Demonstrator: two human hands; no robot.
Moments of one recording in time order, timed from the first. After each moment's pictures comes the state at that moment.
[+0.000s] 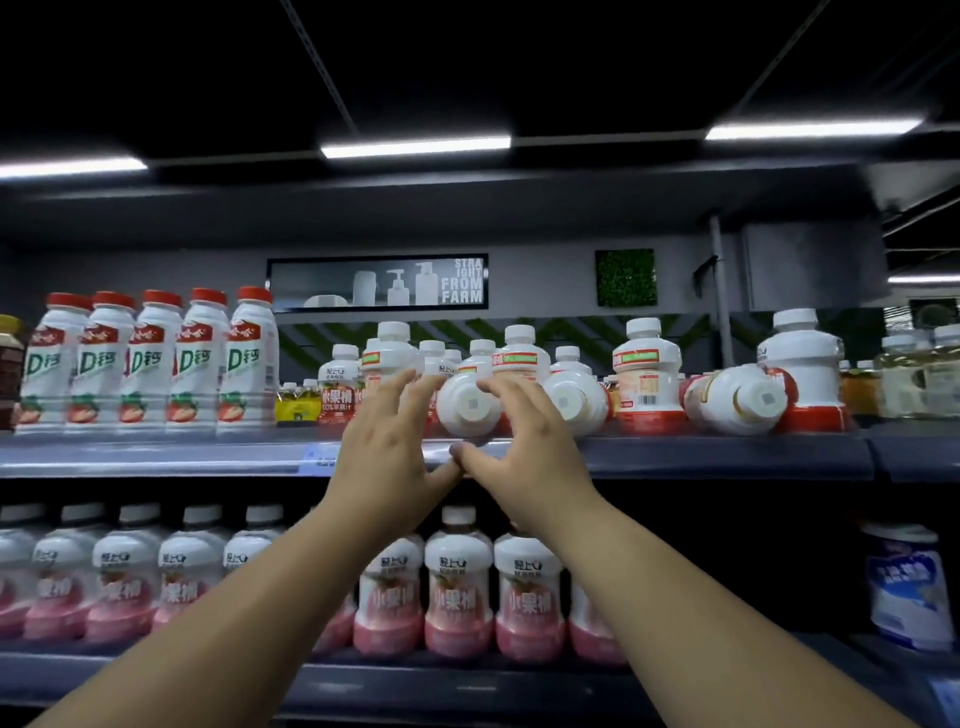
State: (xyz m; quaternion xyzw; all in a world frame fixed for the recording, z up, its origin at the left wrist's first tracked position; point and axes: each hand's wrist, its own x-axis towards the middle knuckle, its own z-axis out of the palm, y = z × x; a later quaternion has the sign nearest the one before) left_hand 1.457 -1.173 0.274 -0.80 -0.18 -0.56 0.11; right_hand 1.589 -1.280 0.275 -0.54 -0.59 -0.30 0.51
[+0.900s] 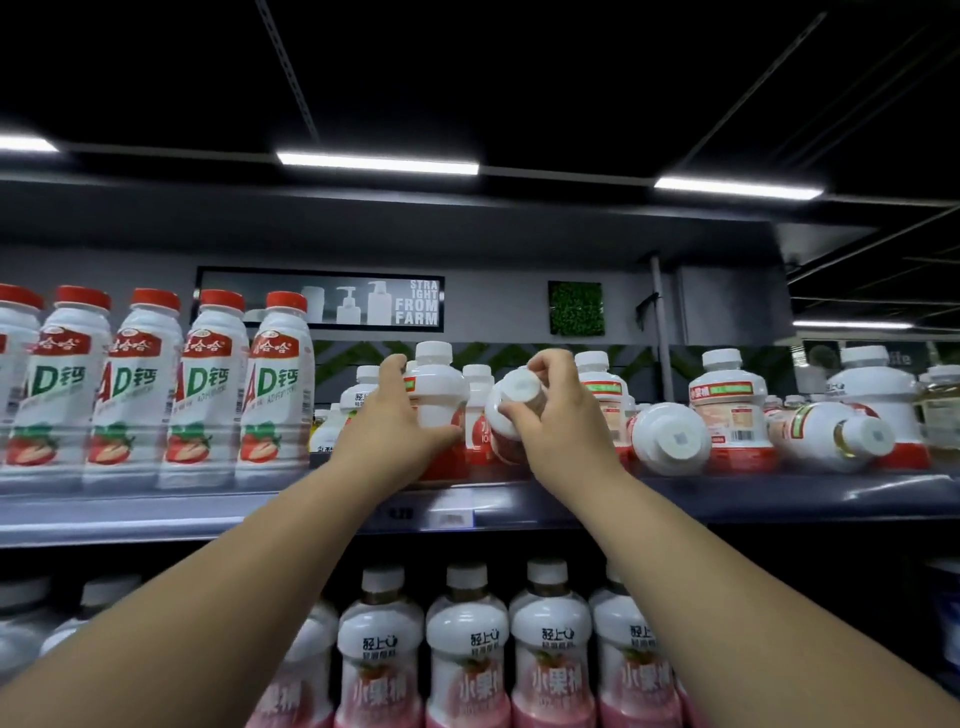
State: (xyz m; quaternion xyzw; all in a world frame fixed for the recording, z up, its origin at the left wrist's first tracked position) left_hand 1.434 -1.037 0.342 -0.82 -0.21 -0.51 -0.15; right_hand 1.559 -1.178 0.334 -0.61 -0.49 -0.34 0.52
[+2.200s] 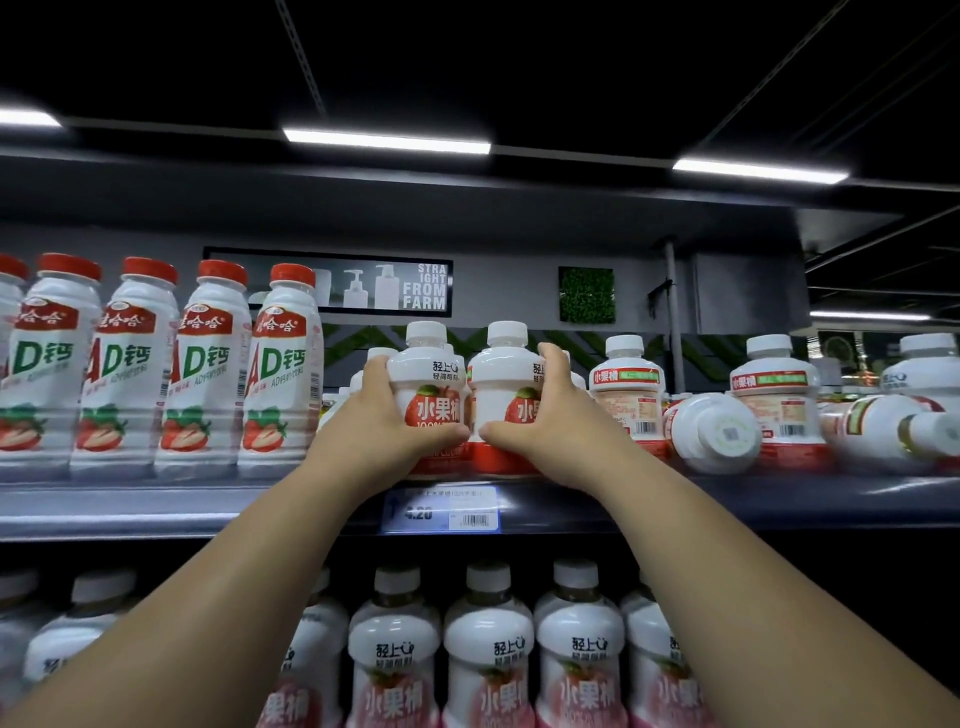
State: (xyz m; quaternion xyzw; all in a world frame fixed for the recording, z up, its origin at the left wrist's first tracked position) left_hand 1.416 -1.015 0.333 -0.83 -0.21 -0.49 -0.17; right_hand 1.558 -1.162 0.340 -0.76 -0.48 -0.22 0.38
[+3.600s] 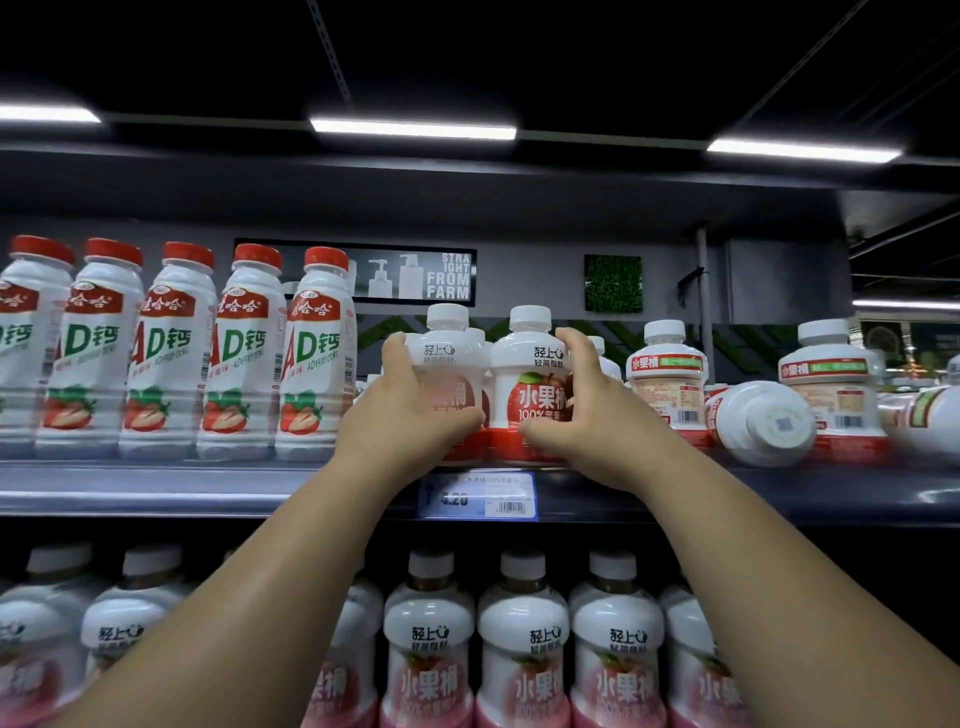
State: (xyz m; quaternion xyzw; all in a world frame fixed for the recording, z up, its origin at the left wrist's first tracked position) left_hand 1.411 -1.020 0.330 -0.80 -0.24 -0.53 -0.13; right_hand 1.565 -1.161 0.335 -0.72 -0.53 -0.25 0.36
